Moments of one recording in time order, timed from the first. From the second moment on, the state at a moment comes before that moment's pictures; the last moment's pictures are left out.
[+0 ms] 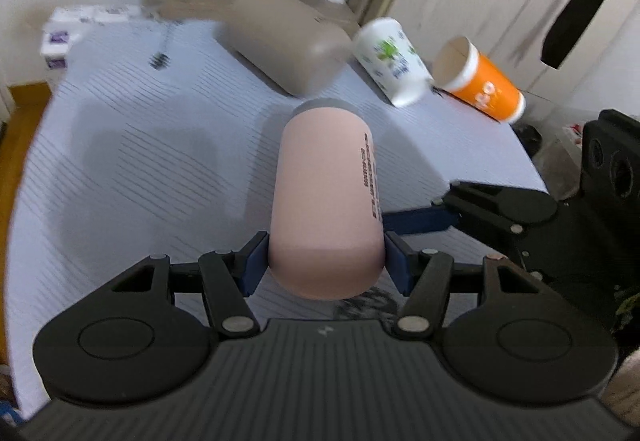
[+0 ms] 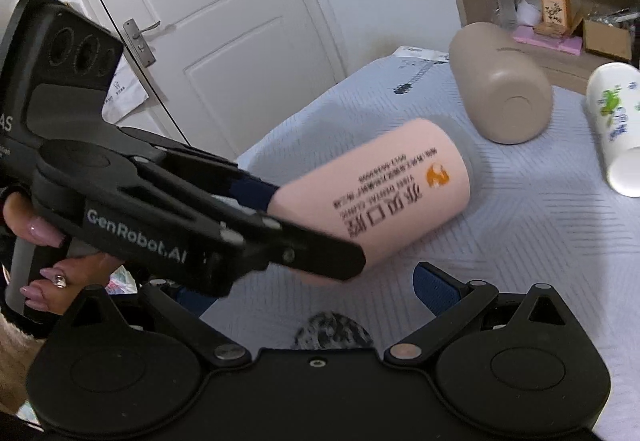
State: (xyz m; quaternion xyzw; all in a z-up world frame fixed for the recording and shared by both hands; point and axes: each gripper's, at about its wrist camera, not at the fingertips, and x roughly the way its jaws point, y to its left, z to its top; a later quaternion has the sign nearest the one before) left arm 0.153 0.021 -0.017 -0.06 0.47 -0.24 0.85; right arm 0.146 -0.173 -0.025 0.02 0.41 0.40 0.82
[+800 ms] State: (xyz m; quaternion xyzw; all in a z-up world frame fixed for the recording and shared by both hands) left arm 0.209 0.003 -0.030 -0.14 0.49 -0.32 0.80; right arm 0.185 -0.220 -0.033 0.13 0.47 0.35 0.80
